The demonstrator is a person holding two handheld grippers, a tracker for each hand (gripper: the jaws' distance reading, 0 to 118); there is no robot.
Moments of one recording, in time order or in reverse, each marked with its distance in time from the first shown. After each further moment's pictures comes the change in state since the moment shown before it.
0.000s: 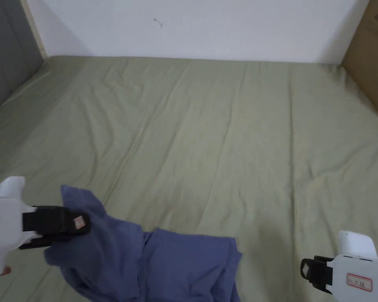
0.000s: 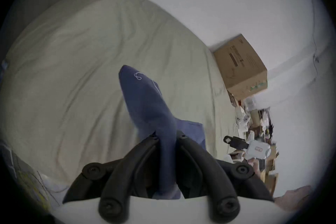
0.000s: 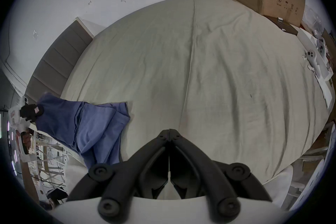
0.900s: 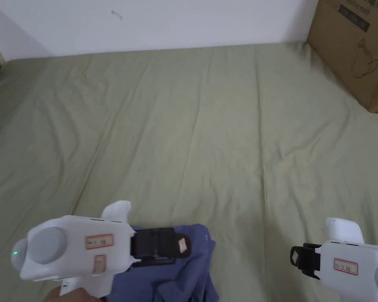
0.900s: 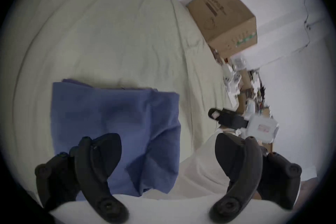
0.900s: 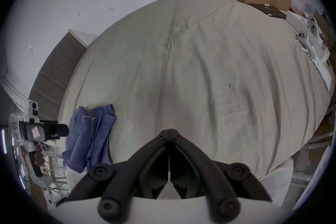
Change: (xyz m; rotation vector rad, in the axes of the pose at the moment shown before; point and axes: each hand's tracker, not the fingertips) left arm 0.071 -0.047 -0.133 -0.241 -0.148 -0.041; right arm 0.039 -0.012 0.006 0.010 0.001 -0.095
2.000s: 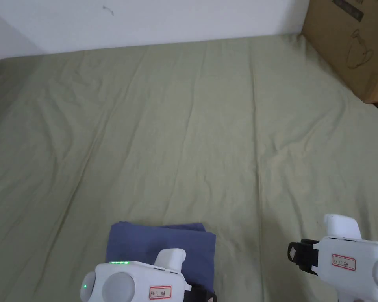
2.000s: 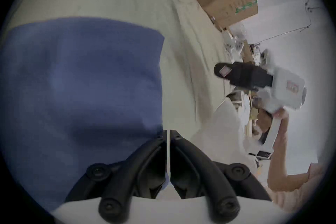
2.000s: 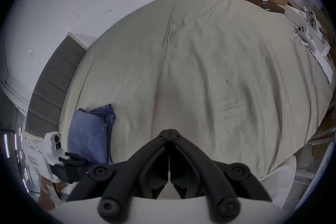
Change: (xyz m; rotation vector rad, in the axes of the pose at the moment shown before) left arm 0.020 -0.077 -0.102 -0.263 0.006 -0.126; right arm 0.012 -0.003 -0.001 -0.001 0.013 -0.033
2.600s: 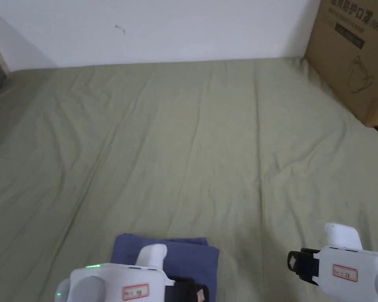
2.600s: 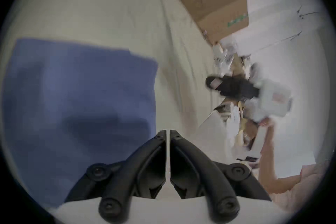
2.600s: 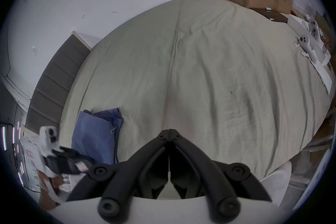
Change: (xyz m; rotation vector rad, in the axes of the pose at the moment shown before) left arm -0.012 0.009 0.065 0.218 -0.117 0.037; right arm -0.019 0.011 0.013 0.032 0.011 0.047
